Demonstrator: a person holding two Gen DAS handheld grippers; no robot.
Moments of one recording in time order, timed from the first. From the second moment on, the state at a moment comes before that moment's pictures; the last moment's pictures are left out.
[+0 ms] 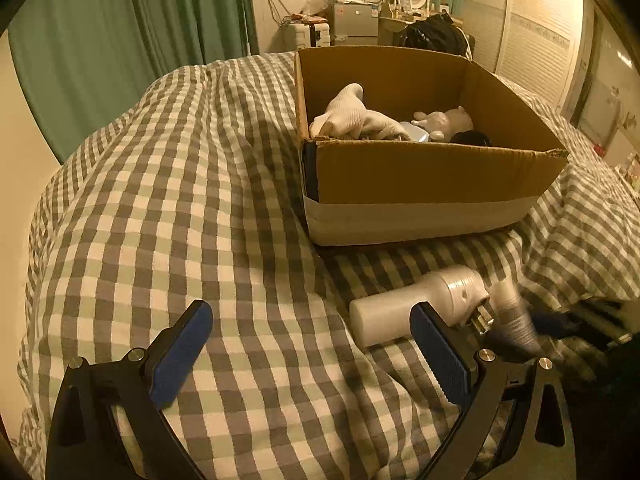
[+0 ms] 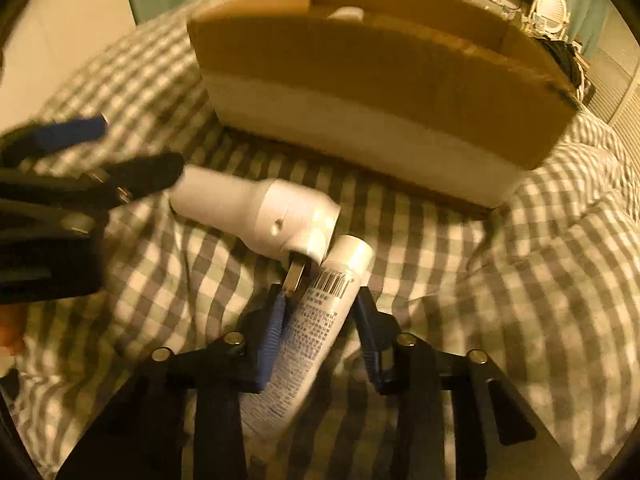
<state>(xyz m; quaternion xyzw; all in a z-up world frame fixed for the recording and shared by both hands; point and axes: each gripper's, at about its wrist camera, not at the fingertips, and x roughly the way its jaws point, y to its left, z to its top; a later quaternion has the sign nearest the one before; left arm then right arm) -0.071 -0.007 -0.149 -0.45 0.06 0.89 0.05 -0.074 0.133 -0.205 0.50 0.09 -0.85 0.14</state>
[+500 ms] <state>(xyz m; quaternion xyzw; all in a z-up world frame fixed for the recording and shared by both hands) -0.084 0.066 -0.184 -0.49 0.15 0.84 0.17 -0.073 0.198 -0.145 0.44 0.02 -0.89 0.12</state>
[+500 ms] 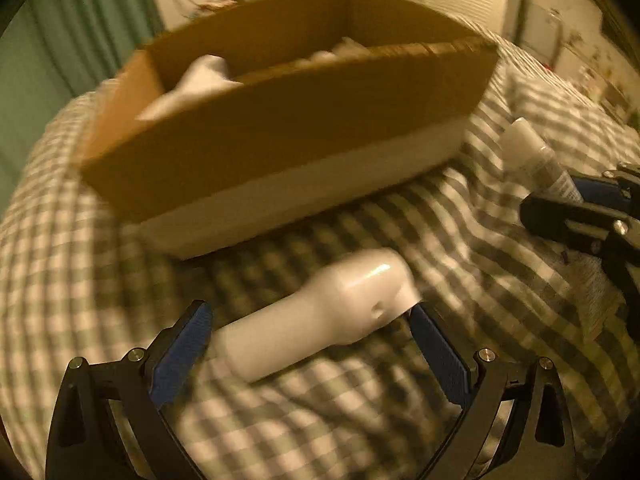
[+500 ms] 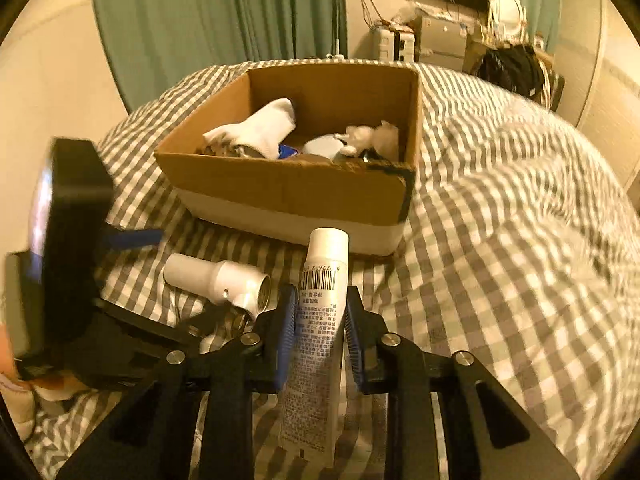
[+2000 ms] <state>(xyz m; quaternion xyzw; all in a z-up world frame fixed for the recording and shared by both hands) -0.041 0.017 0.022 -0.34 0.03 0.93 0.15 -0.039 0.163 -0.004 0.31 0.10 -0.94 0.13</state>
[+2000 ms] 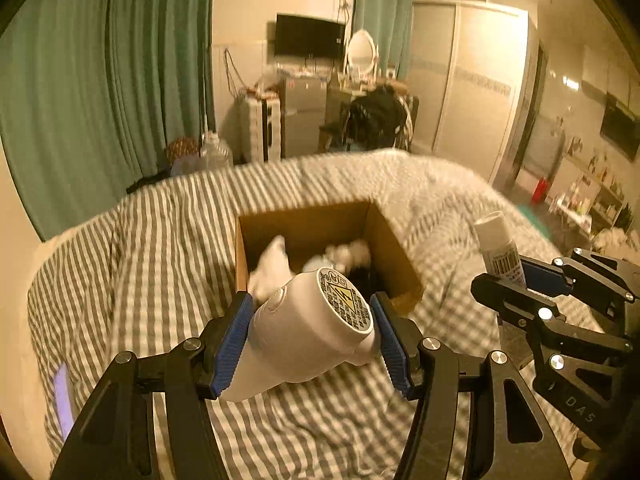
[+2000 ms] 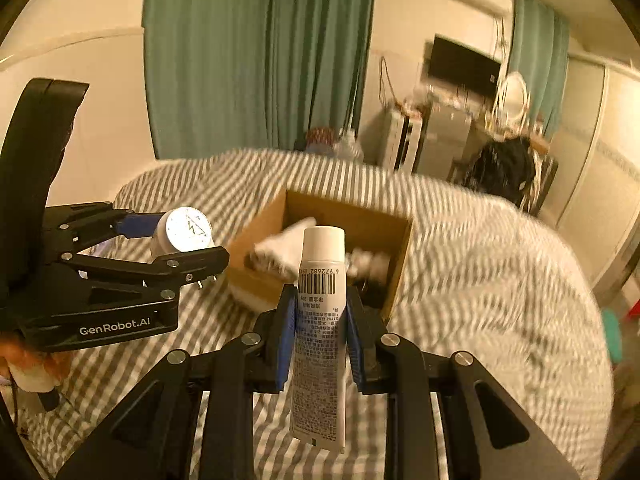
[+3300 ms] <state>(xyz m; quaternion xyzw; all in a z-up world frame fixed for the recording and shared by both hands) -0.229 0.060 -0.087 -0.42 0.06 0.89 0.14 -0.257 0.184 -0.079 0.38 0.06 -0.91 0.13</state>
